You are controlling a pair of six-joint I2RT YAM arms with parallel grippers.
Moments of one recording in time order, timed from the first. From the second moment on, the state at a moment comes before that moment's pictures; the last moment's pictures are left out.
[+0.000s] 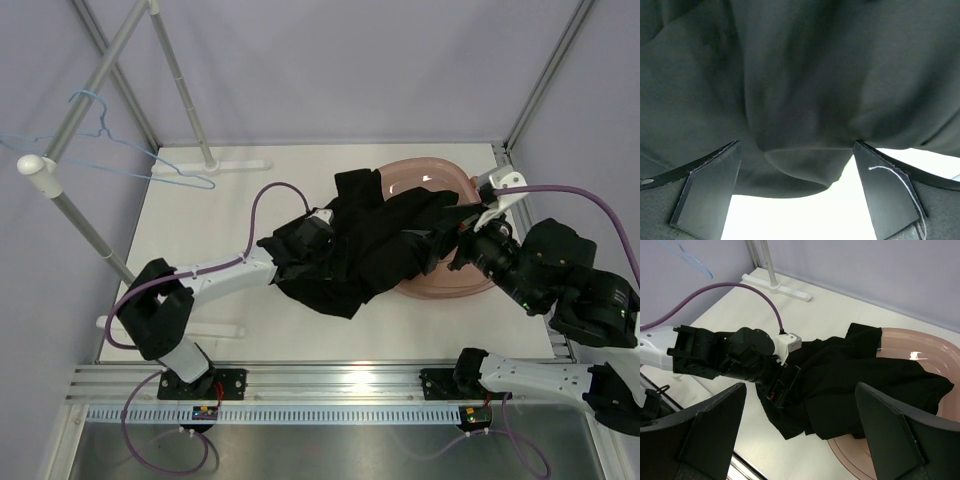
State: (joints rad) left arm -0.84 1.59 1.03 -0.34 -0.08 -0.64; right arm 1.08 0.85 1.53 -0.82 0.47 0.17
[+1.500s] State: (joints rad) left arm -0.83 1.78 1.65 -0.65 -0.56 -0.55; right arm 1.08 0.70 1.44 -0.75 0.52 0.18
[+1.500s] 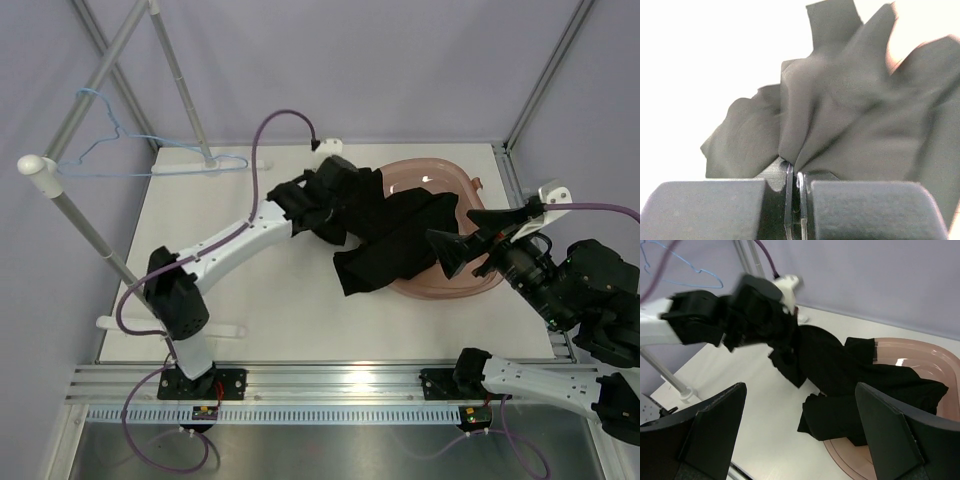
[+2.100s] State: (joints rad) left arm -0.92 2.08 2.16 -0.26 0.27 -0.33; right arm 1.08 0.66 1.48 -0.70 0.72 0.19
